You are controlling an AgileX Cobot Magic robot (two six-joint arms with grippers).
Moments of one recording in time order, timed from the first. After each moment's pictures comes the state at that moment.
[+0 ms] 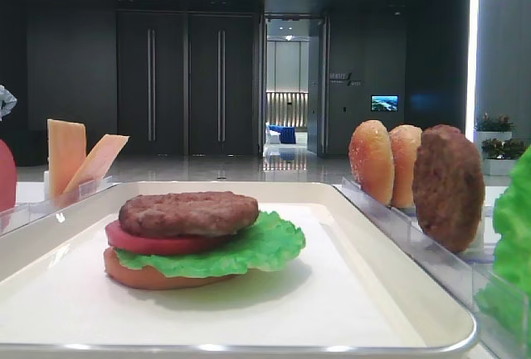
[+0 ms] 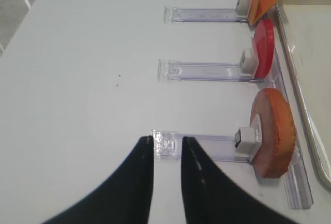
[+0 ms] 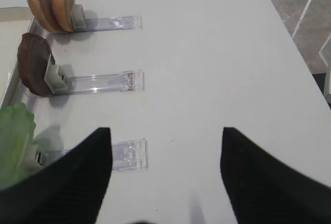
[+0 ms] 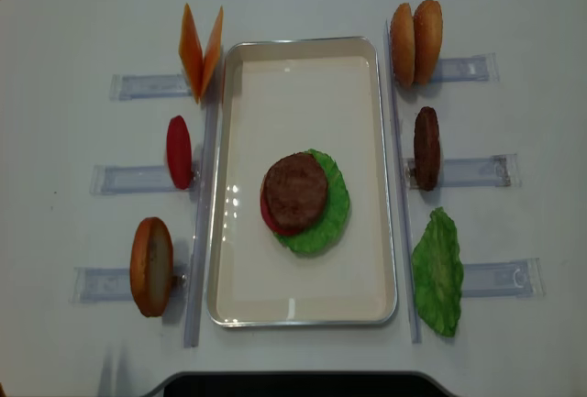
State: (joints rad) left arm 0.07 -0.01 -0.47 0.08 1.11 -0.02; right arm 0.01 -0.01 -0.51 0.00 1.14 0.02
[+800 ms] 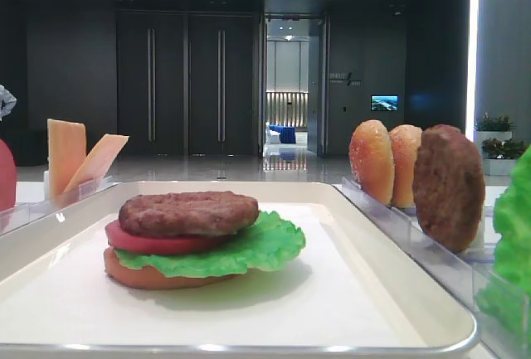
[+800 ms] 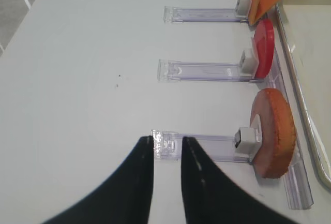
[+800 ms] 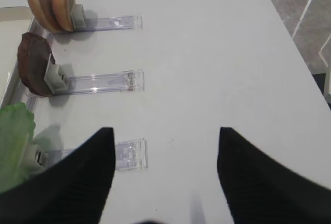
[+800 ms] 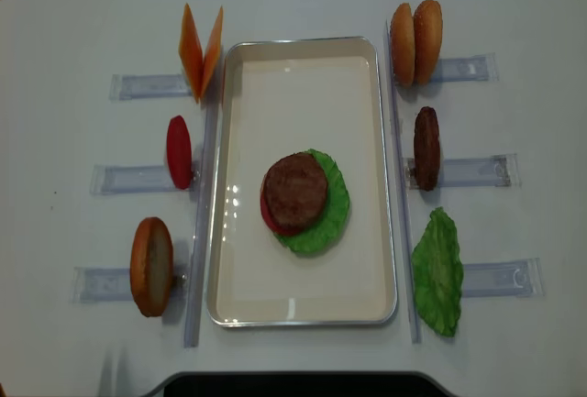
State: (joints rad) left arm 0.07 -0.01 -0.47 0.08 1.11 -0.02; right arm 0.01 -0.01 -0.51 0.00 1.14 0.02
